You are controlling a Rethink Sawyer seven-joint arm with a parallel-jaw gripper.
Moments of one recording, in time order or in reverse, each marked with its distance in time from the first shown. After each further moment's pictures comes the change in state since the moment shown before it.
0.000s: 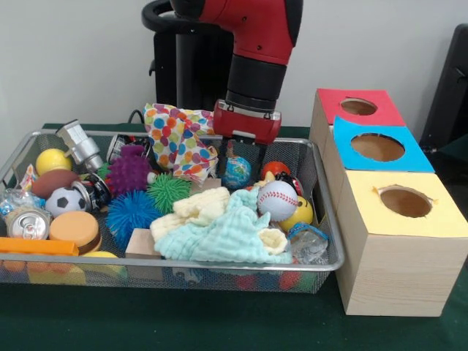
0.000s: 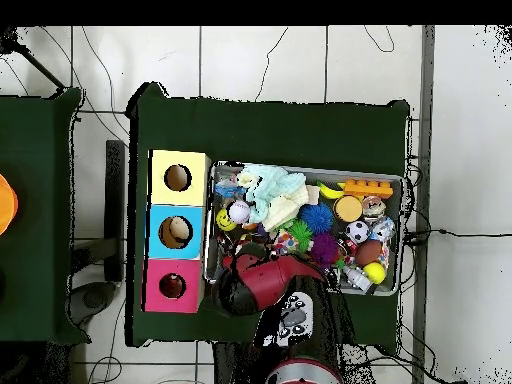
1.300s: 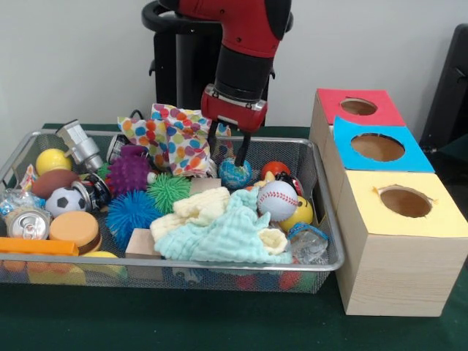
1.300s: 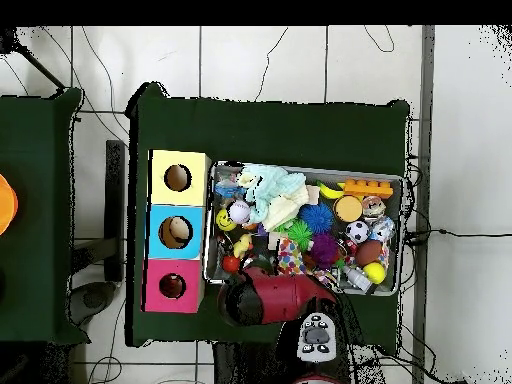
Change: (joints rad) arm -0.037 -0.018 -0.026 0.117 0.210 0.047 0.000
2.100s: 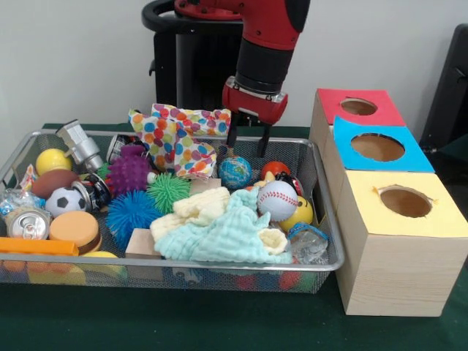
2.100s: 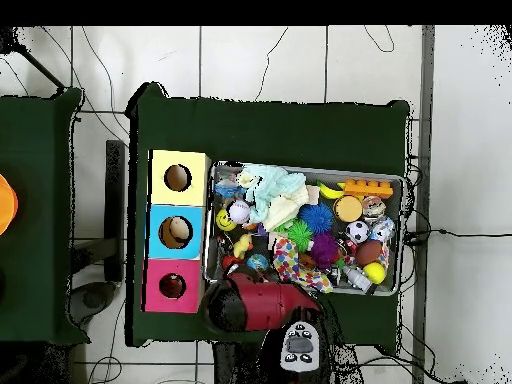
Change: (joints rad) arm 0.052 -0.023 0.007 0.058 0.104 0.002 0.000
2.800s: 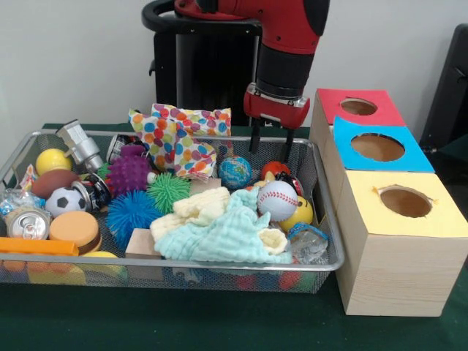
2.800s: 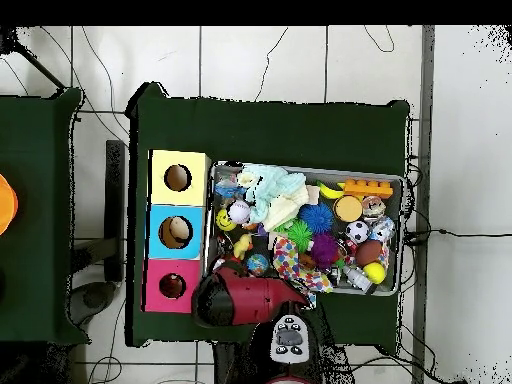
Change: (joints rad) arm 0.010 0.000 0.054 0.000 0.054 0.000 0.000
